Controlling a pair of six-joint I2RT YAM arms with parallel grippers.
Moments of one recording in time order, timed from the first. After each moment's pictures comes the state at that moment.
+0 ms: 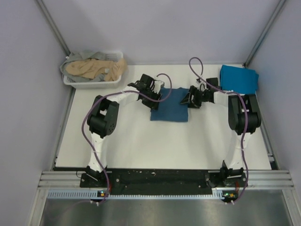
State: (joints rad) left arm -0.49 2.13 1.60 -0.48 0.29 0.08; right arm 0.11 2.02 1.24 -0.16 -0.71 0.43
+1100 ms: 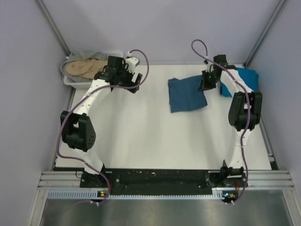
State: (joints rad) left arm -0.29 1.79 1.62 -0.57 0.24 0.26; right arm 0.04 2.10 1.73 -0.68 -0.41 0.09
